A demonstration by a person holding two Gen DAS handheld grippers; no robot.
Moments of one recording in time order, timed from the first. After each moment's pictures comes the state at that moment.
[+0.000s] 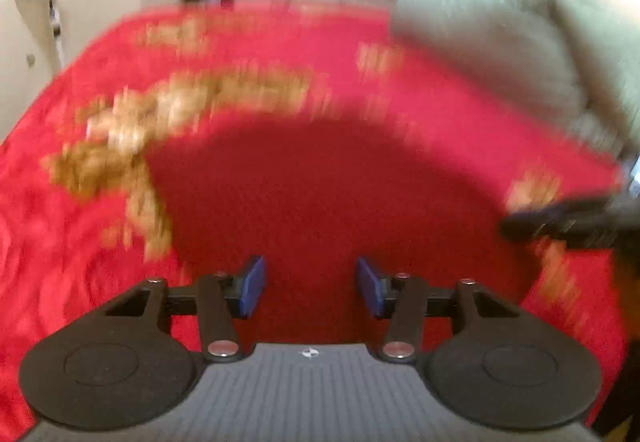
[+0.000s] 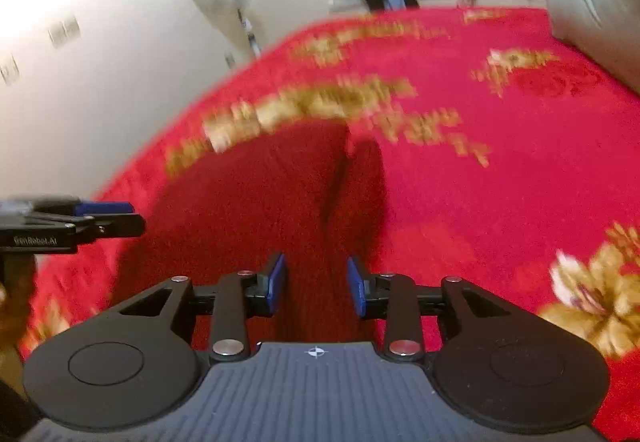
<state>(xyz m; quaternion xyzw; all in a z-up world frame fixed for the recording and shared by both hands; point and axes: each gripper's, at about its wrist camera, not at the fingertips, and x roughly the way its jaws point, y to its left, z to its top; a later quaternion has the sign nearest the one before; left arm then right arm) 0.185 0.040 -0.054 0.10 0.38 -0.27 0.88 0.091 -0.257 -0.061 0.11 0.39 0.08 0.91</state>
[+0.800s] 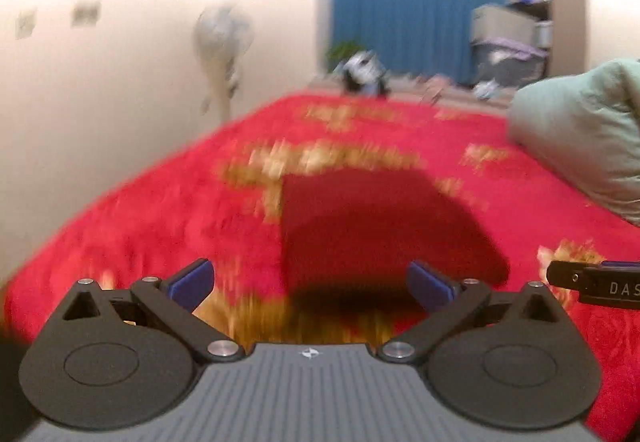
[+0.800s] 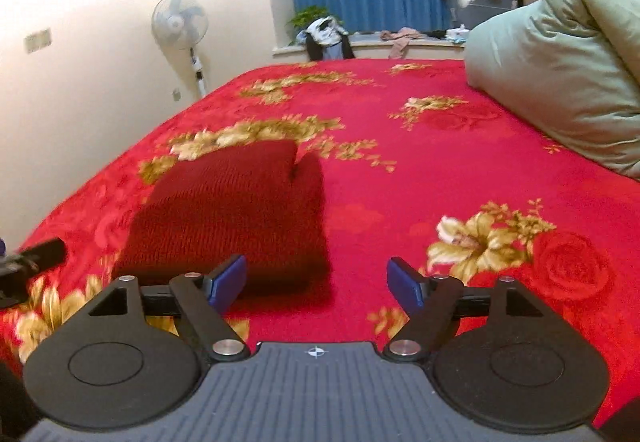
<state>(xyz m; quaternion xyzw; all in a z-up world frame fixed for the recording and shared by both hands) -0.068 0.001 -0.003 0.01 0.26 0.00 0.96 -0.072 -0.224 -0.013 0.06 0.30 -0.02 0.95</state>
